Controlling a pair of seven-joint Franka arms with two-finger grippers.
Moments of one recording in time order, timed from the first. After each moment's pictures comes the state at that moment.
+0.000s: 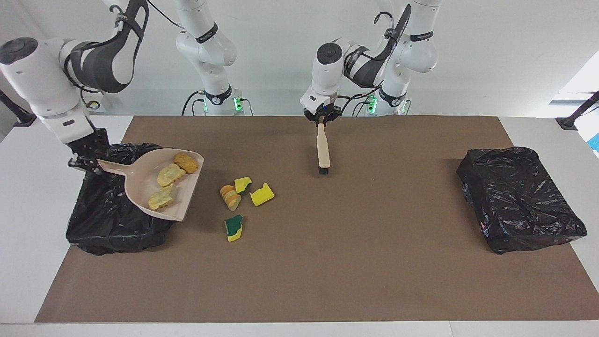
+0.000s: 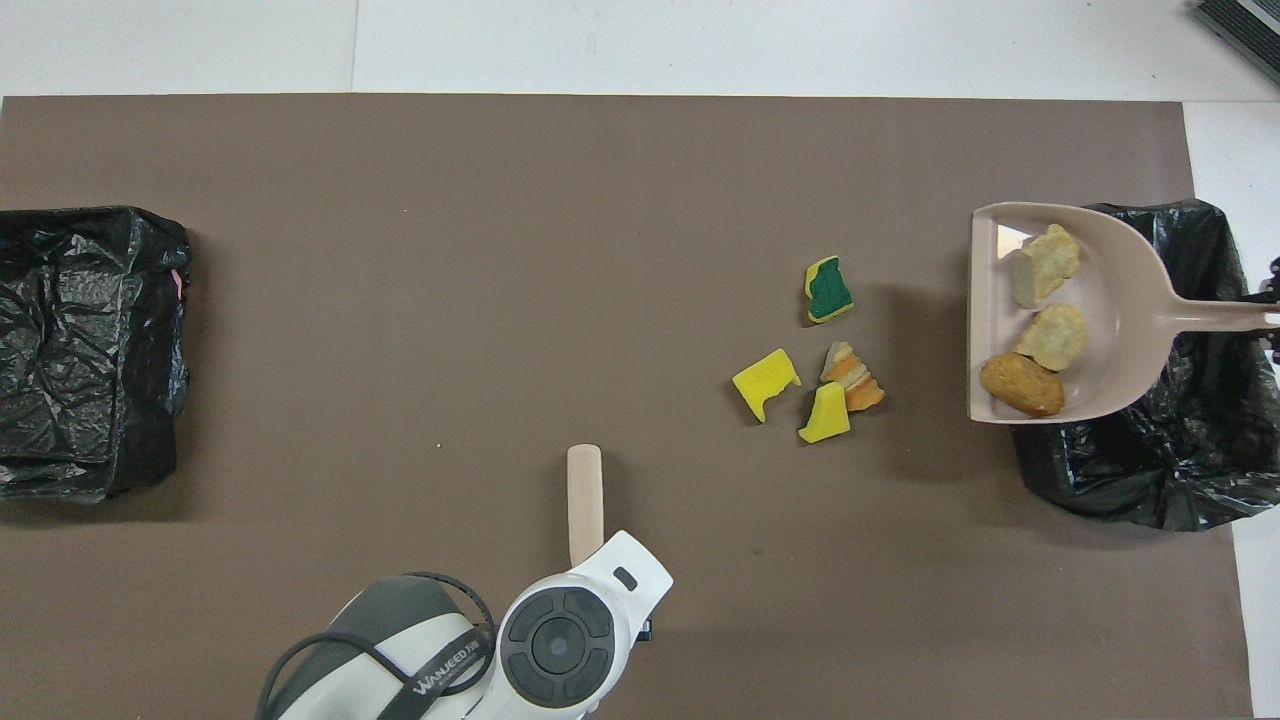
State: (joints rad) left arm -0.81 -0.11 -0.10 -2.36 -0.16 2.14 -0.76; right arm -0.44 0.10 0.09 -1.75 -0.04 1.95 -1.81
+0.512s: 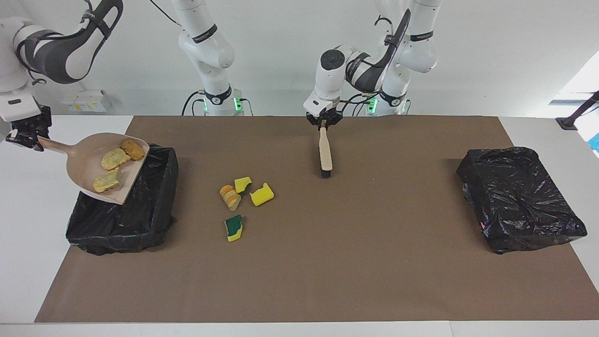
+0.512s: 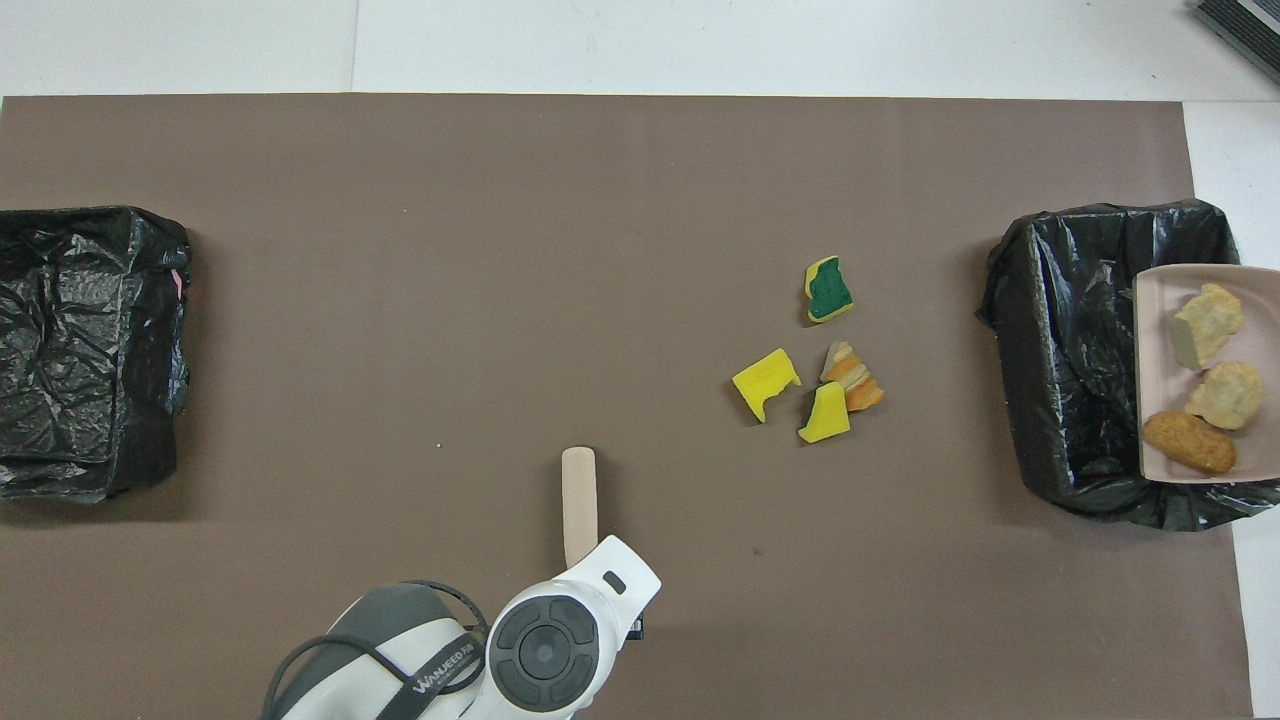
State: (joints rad) left arm -0.82 -0.11 -0.09 -2.41 -0.16 2.21 -0.75; right arm -0.60 0.10 0.08 -1.71 -0.31 1.97 -1.93
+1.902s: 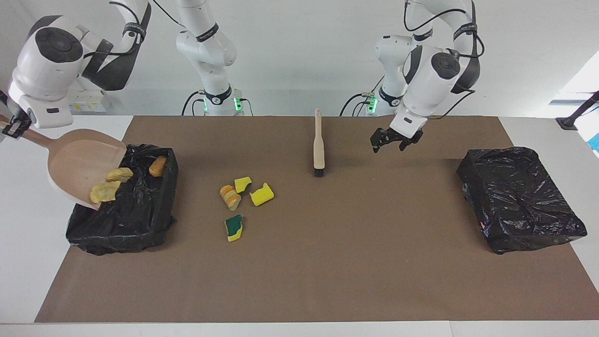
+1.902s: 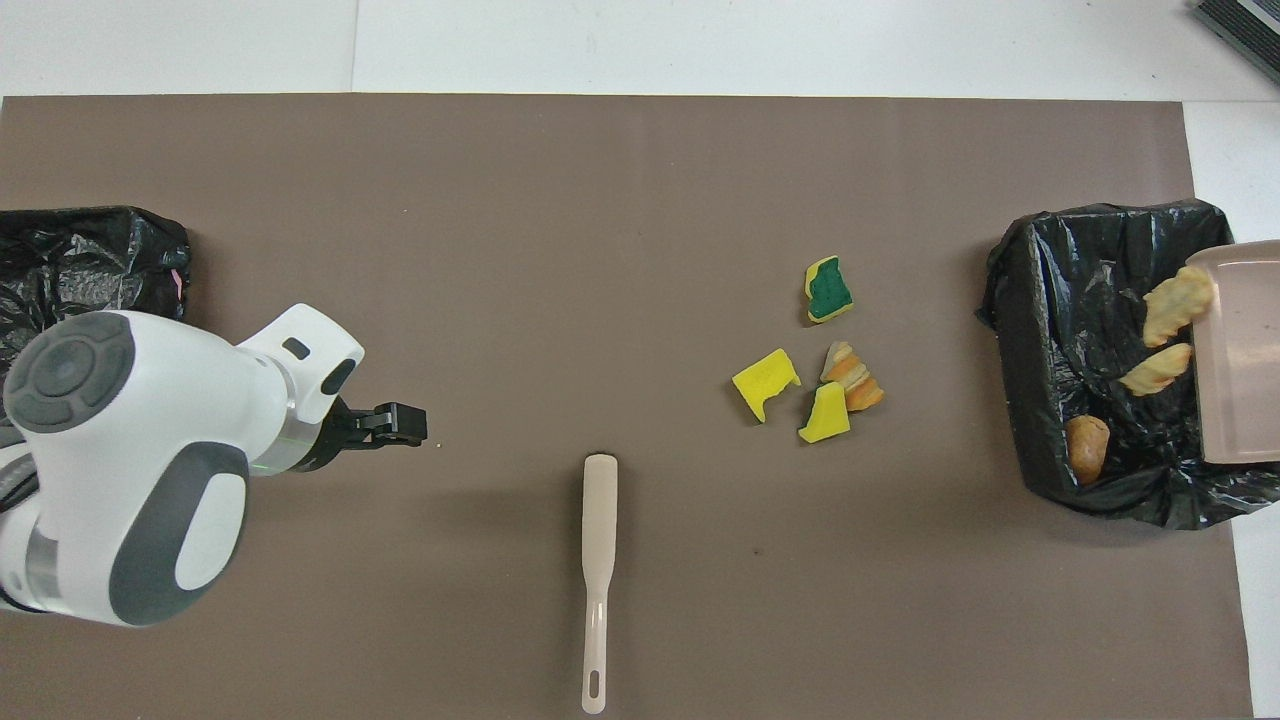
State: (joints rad) left arm -0.23 -0.13 -0.05 -2.17 -0.15 2.00 -0.27; right arm -0.39 0.05 0.10 -1.73 -0.88 1.92 -1.57
